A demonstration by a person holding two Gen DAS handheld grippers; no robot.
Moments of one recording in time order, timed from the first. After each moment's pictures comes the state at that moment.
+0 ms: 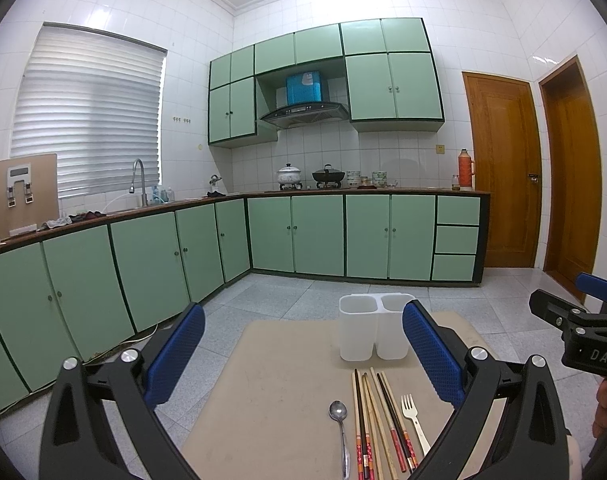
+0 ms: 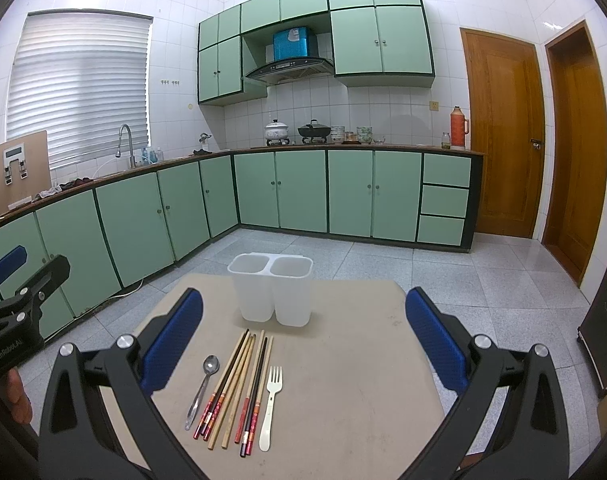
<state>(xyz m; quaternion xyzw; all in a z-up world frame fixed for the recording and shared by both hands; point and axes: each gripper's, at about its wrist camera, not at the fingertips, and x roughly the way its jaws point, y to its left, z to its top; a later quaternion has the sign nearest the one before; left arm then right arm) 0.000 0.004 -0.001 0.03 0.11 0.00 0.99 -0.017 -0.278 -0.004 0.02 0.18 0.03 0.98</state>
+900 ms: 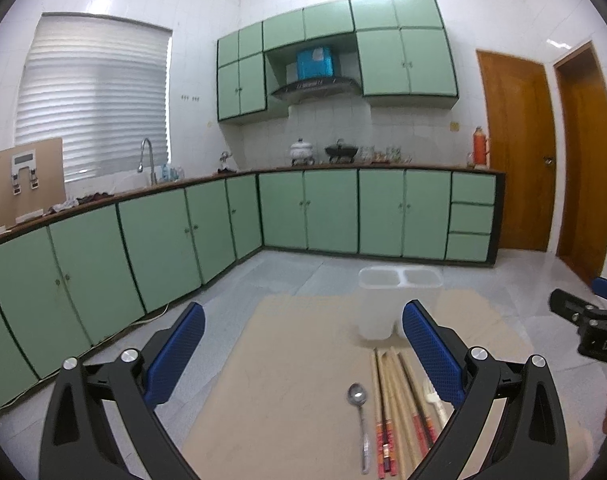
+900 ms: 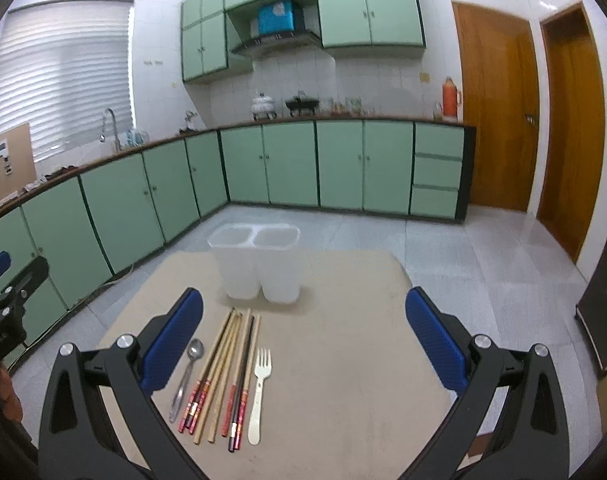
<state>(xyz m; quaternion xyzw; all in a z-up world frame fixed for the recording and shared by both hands) 0.034 0.035 -0.028 0.03 0.16 0.03 0.99 0.020 -0.284 -0.036 0.03 0.23 0.01 0.97</state>
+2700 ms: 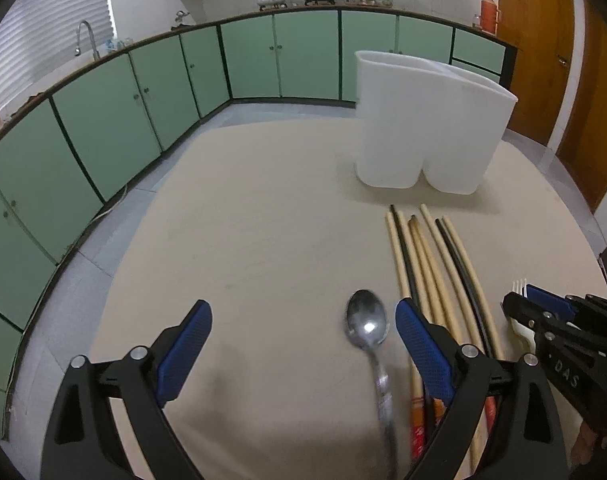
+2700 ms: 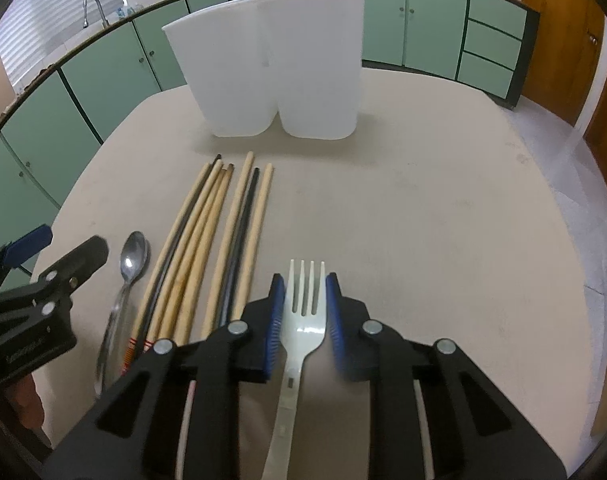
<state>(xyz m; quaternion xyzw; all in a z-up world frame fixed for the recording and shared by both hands) 0.196 0.010 -0.190 0.04 0.43 -0.02 0.90 0.167 -0.239 -0.209 0.02 0.48 0.07 0.88</state>
